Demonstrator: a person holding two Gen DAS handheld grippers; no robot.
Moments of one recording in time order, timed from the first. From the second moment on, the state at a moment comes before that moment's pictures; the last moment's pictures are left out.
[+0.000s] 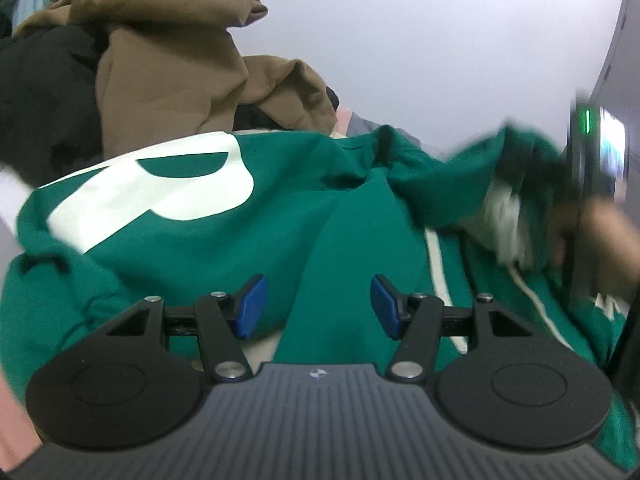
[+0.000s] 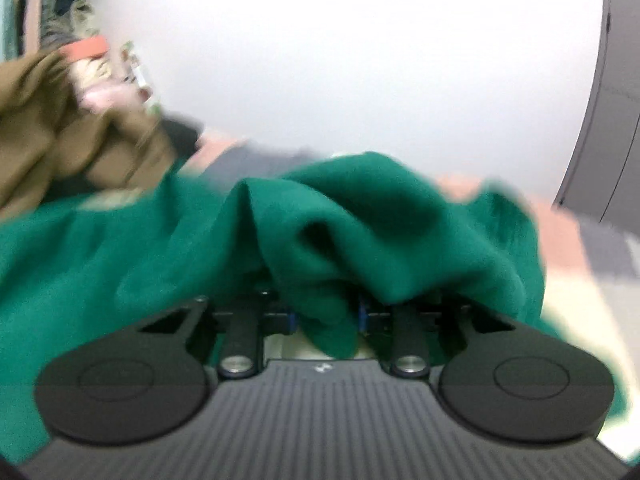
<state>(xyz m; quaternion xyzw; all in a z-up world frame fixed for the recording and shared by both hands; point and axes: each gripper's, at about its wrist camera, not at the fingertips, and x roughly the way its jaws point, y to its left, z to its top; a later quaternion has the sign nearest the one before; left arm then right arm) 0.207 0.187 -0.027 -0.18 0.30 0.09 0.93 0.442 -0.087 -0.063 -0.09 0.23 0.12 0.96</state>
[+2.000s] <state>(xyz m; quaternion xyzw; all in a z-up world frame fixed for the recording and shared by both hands) 0.133 0.155 -0.033 -0.19 0.35 0.08 0.91 0.186 -0.299 -0.052 0.06 0.32 0.11 0.94</state>
